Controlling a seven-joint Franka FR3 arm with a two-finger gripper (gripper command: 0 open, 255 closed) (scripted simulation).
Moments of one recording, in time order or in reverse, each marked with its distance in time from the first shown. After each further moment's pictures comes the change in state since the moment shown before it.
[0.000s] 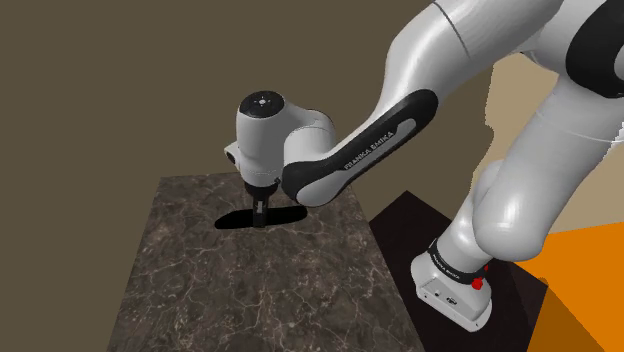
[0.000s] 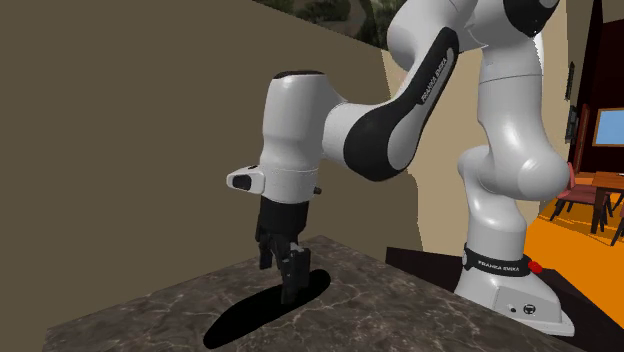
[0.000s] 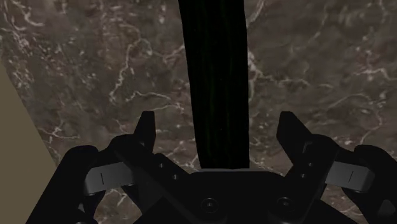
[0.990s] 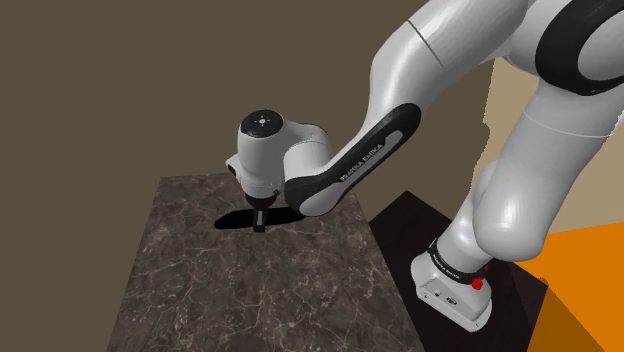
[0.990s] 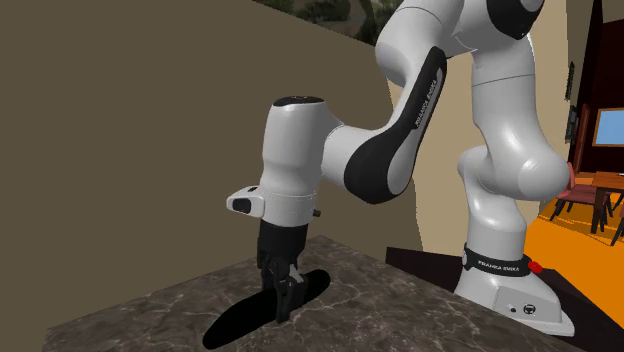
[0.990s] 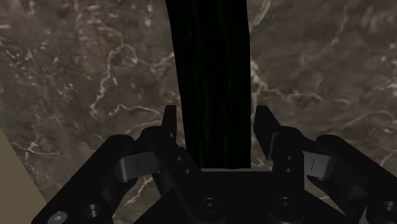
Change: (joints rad) arm 0.007 0.081 -0.015 -0.008 -0.086 0.076 0.067
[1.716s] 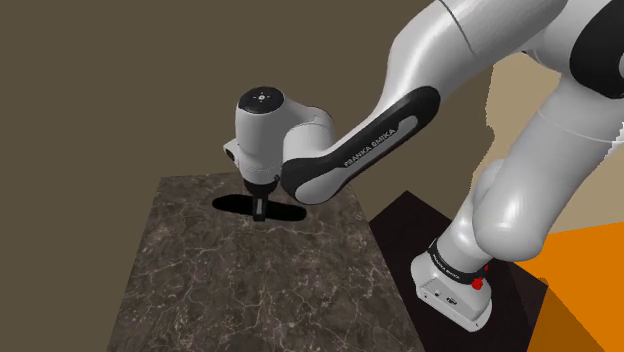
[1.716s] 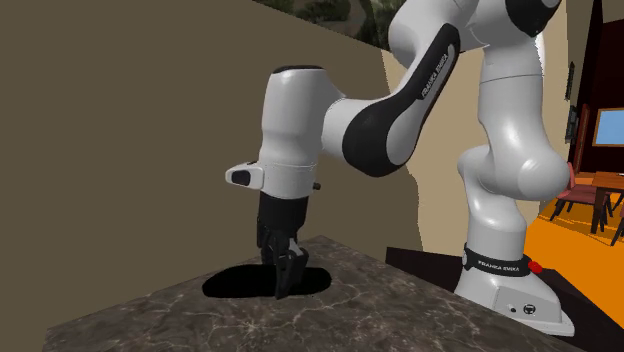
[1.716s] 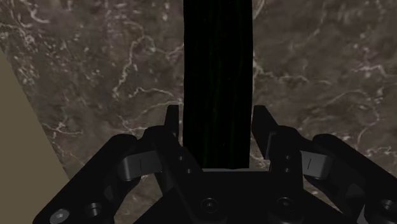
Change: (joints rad) arm -0.010 -0.092 0.018 0.015 0.099 -0.091 -0.083
